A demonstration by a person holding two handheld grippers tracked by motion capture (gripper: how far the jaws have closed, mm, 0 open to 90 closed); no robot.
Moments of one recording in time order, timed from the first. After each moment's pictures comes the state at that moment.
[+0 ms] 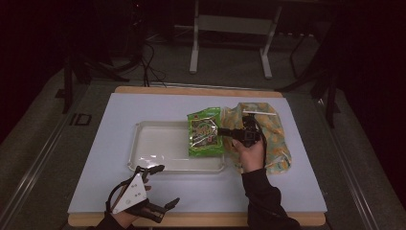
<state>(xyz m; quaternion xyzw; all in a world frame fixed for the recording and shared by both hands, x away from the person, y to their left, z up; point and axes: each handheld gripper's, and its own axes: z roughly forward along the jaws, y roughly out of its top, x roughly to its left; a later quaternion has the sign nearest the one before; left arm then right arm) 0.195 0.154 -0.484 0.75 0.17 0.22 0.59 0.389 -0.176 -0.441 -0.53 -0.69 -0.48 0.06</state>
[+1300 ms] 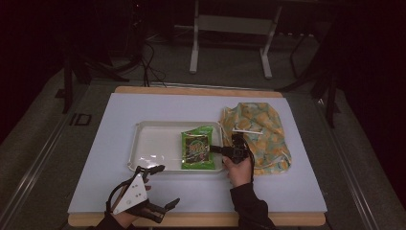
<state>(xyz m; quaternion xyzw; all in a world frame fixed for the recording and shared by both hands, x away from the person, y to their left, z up) 0.195 0.153 -0.484 0.75 0.17 0.23 0.59 0.371 -0.157 -0.509 -0.56 -0.68 -0.46 0.10</state>
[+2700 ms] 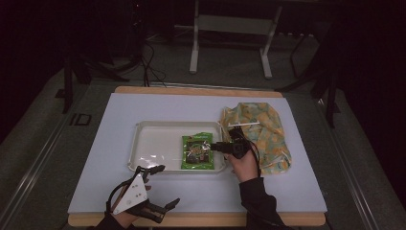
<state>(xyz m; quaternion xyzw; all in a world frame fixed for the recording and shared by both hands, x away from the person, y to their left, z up) 0.195 0.153 -0.484 0.75 0.17 0.23 0.59 0.378 -0.154 -0.478 -0.51 -0.77 -0.39 0.02</state>
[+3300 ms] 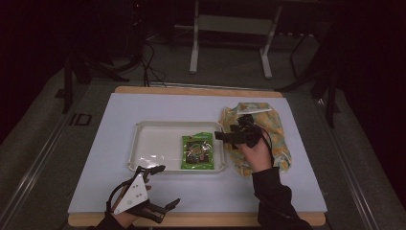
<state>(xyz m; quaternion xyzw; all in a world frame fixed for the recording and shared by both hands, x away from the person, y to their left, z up) 0.195 0.152 -0.484 0.76 0.17 0.23 0.59 0.381 -0.172 -0.421 -0.43 -0.79 -0.43 -0.06</state>
